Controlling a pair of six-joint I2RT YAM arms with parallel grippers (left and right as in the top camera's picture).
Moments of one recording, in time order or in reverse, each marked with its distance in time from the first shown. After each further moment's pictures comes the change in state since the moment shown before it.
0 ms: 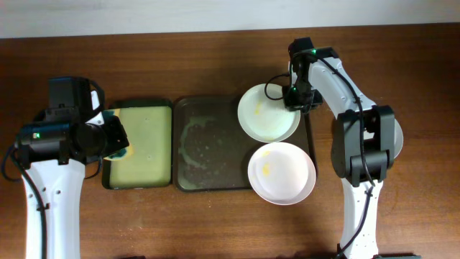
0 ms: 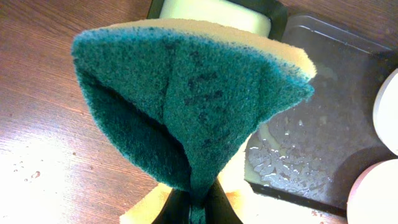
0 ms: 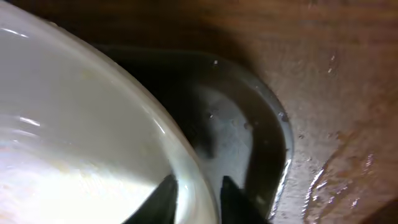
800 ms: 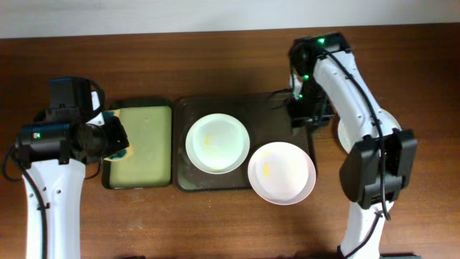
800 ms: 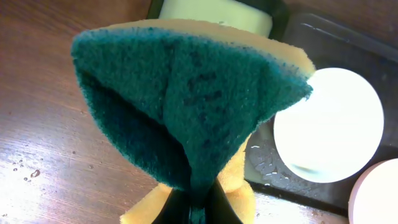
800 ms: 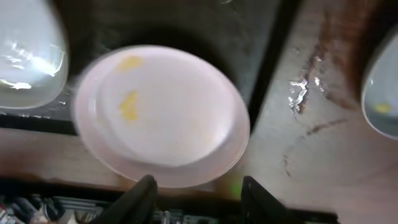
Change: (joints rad) left arm 0.000 0.000 -0.006 0.002 0.000 0.001; right arm 0.077 -0.219 0.064 -0.579 -0.094 0.047
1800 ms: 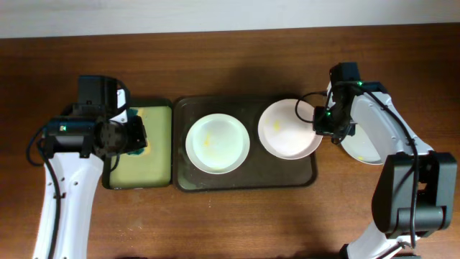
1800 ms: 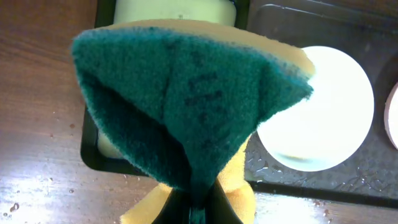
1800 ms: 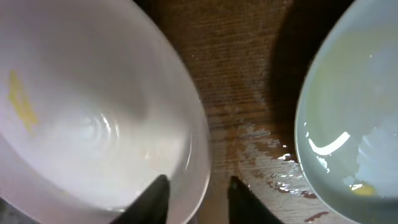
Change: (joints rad) left arm -0.119 0.027 -0.052 0.081 0.007 0.040; right arm -0.221 -0.267 -0.652 0.753 0.038 0.063
